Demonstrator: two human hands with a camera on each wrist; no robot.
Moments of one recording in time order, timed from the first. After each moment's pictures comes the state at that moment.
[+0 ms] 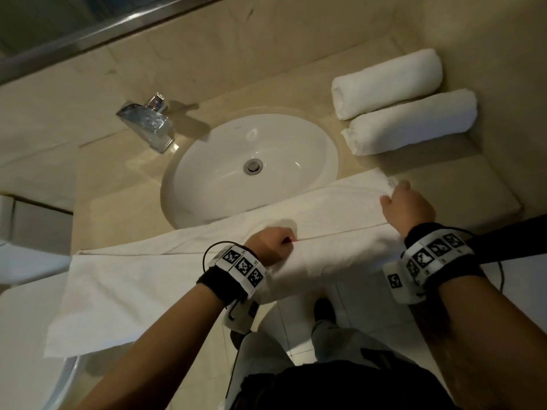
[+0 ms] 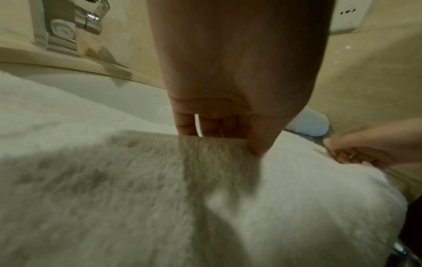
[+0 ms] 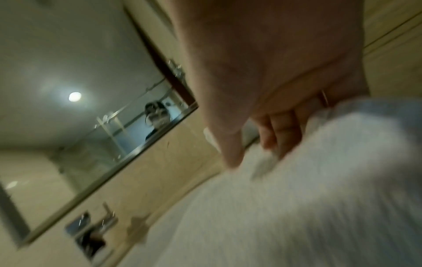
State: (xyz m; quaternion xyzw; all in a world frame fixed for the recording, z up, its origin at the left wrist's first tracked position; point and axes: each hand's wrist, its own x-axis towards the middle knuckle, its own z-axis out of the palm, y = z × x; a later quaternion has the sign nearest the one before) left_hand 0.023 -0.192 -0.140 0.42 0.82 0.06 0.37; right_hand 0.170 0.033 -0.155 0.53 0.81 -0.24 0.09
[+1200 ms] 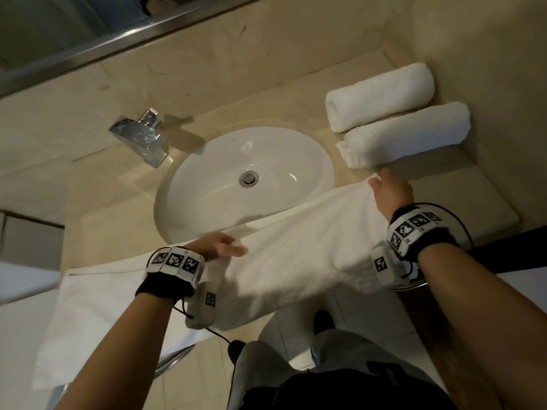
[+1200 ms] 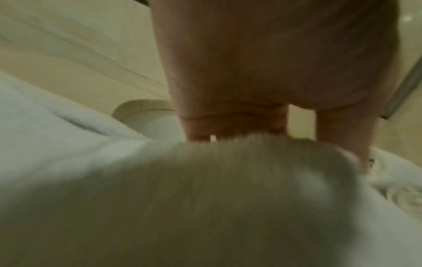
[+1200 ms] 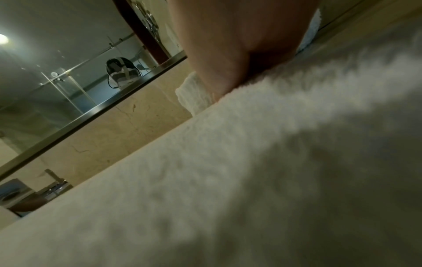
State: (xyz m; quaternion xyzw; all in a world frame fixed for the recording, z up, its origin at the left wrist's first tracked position) left_hand -0.066 -0.239 -0.125 0.25 0.82 0.12 0.49; right_hand 0.129 0.067 -0.160 0.48 0.83 -0.28 0.01
